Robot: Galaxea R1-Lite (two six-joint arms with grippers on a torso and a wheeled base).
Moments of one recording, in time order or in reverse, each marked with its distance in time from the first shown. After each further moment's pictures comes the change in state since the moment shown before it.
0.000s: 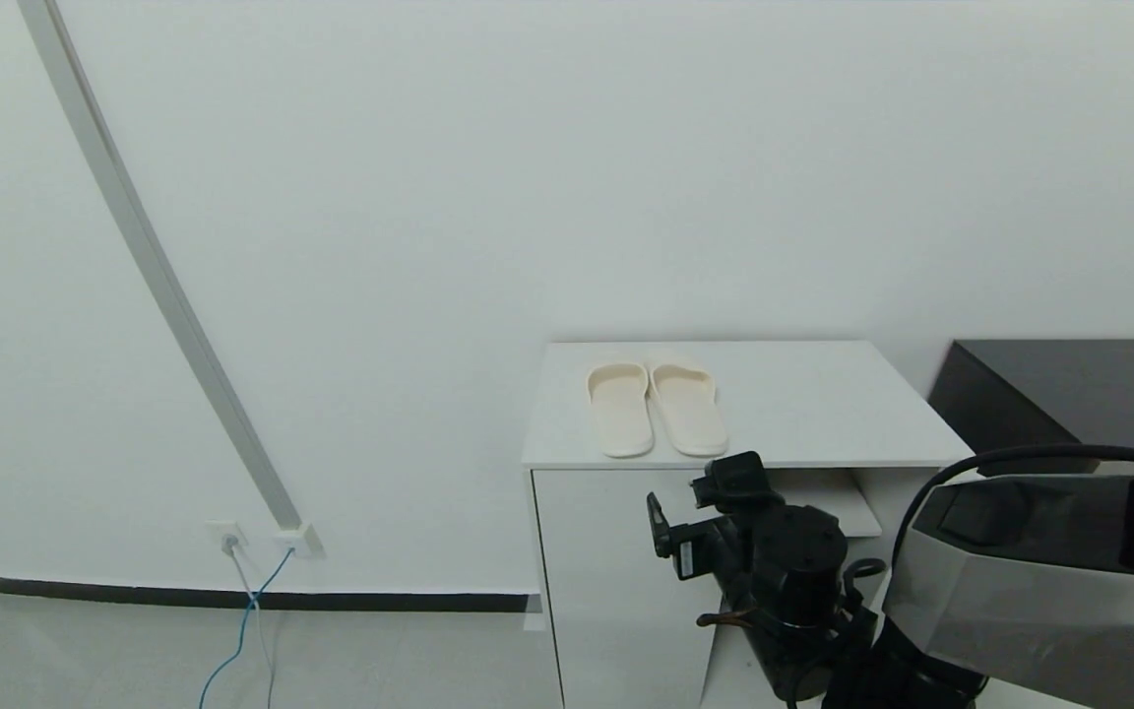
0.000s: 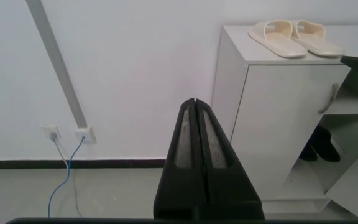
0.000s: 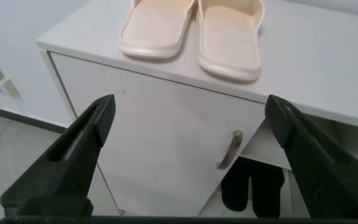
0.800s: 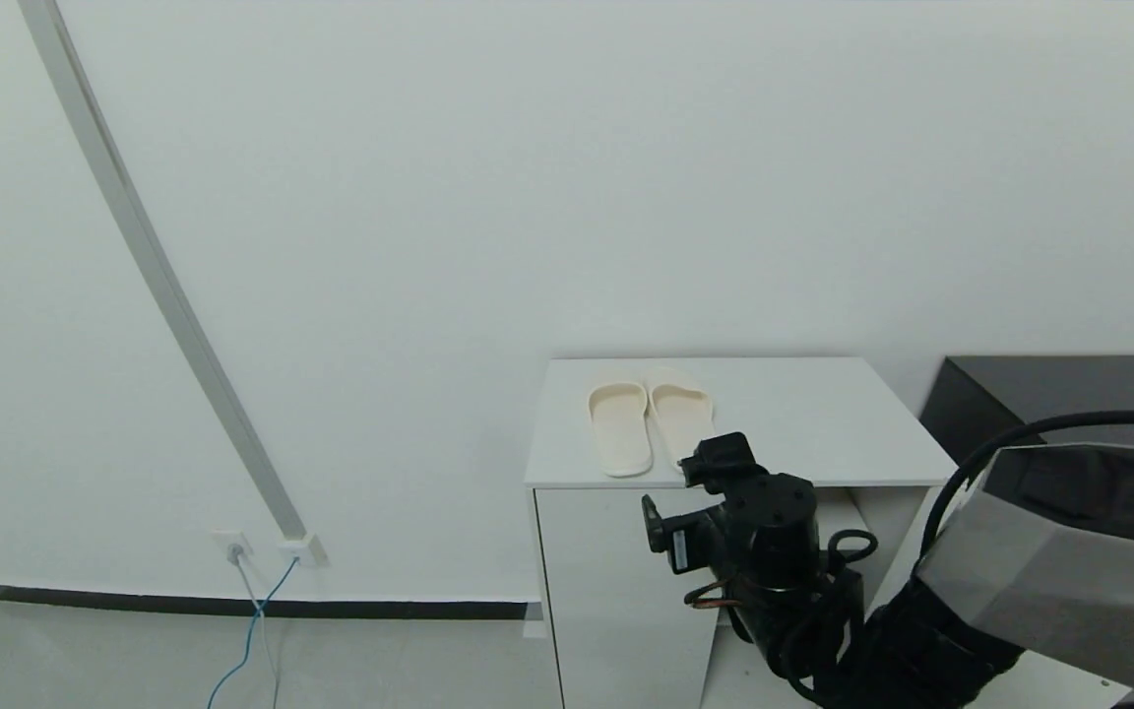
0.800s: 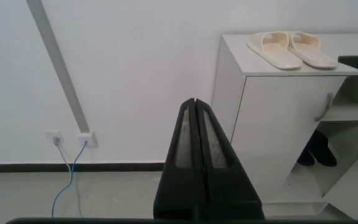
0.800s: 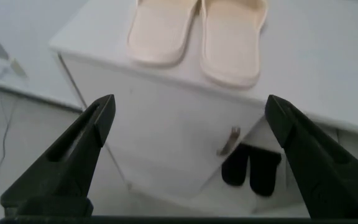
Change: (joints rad) left arm 0.000 0.000 0.001 0.000 0.000 0.004; right arm 0.006 -0.097 -0.099 0.374 0.013 0.101
